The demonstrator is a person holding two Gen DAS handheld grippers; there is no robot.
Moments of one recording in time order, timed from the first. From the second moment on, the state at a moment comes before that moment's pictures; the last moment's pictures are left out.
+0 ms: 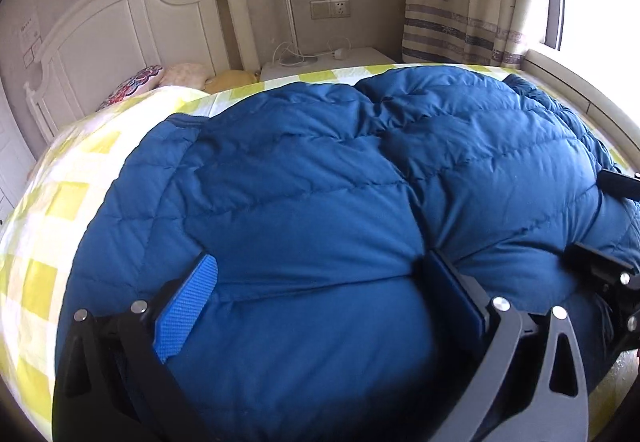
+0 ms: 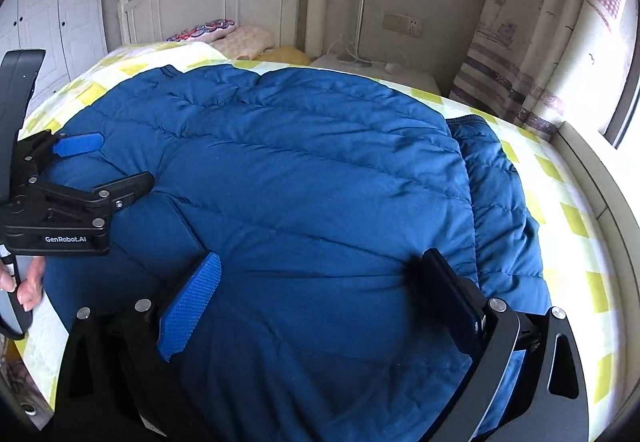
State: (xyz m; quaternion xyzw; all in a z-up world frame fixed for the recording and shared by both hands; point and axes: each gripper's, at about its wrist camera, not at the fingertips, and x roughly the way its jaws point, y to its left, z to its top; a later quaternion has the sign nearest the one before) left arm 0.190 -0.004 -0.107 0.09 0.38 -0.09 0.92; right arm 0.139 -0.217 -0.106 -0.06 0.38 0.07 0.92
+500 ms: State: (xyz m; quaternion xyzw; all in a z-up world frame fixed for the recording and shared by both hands) left arm 0.159 0.101 -0.085 0.02 0.37 0.03 0.93; right arm 0.103 -0.280 -0.095 0.00 0.37 -0.02 0.93
